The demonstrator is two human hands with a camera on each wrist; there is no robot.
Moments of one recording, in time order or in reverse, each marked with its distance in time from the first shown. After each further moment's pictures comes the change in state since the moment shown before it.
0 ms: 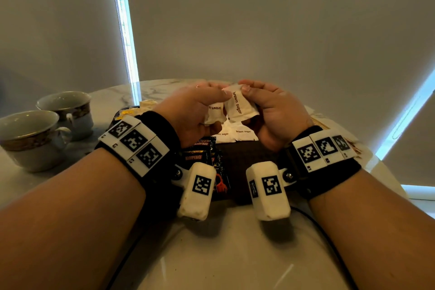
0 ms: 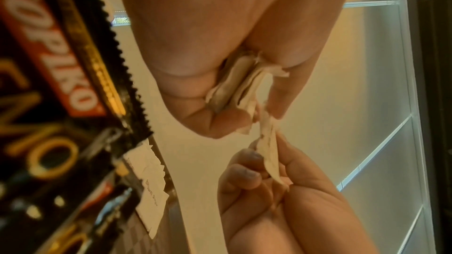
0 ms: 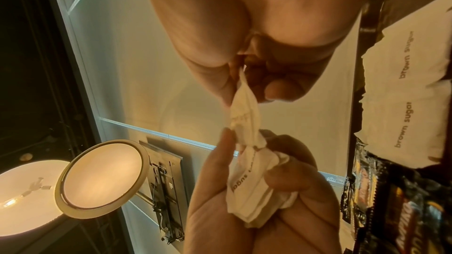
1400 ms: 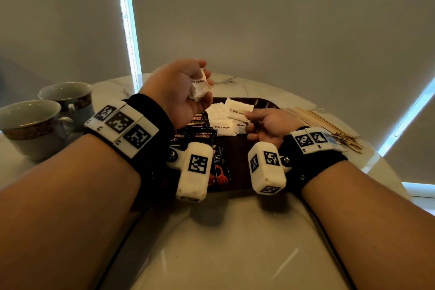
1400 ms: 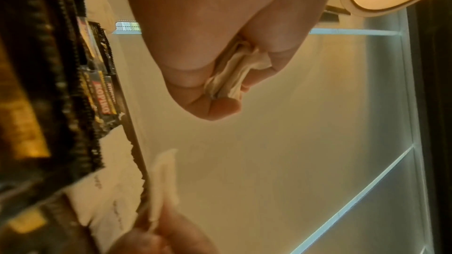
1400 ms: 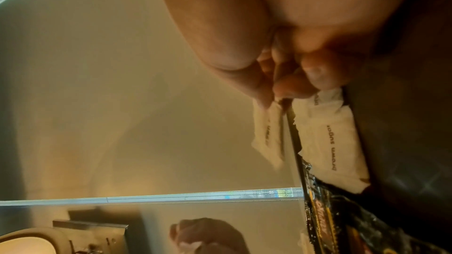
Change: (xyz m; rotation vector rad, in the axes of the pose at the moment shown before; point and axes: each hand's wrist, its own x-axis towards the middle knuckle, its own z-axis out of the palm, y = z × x) left_hand -0.001 0.018 -0.008 -0.270 0.232 0.078; right_hand 0.021 0.030 -0.034 -0.112 0.184 0.519
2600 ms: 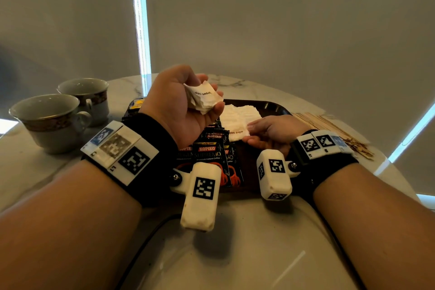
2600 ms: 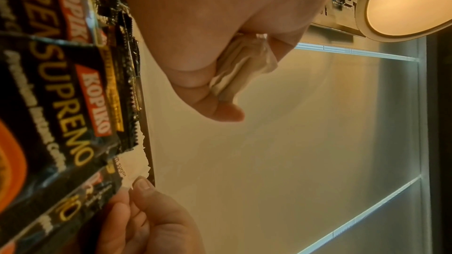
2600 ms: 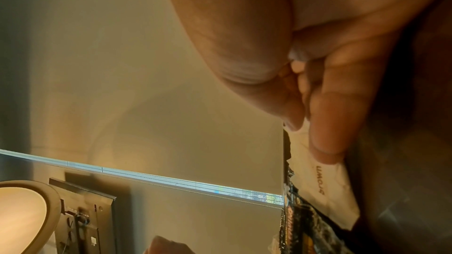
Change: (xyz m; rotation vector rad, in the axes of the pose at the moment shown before) left_hand -0.030 -0.003 -0.020 -0.237 -0.040 -0.064; right_hand -0.011 -0.001 0.013 -0.271 0.057 0.047
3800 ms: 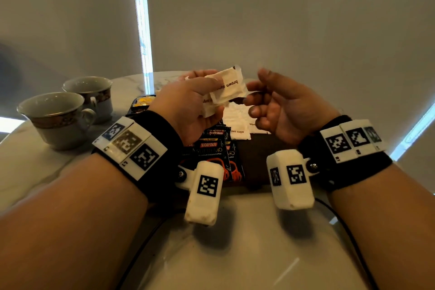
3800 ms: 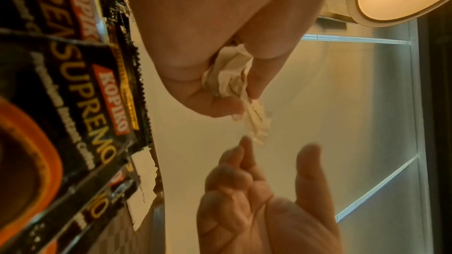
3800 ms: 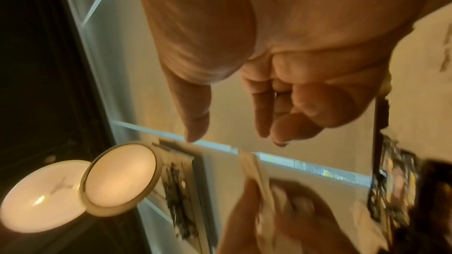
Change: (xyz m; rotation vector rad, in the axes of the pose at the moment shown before) left_hand -0.004 -0.007 0.004 0.258 0.039 0.065; right_hand -0.054 -0.022 0.007 0.070 -0.338 -0.431
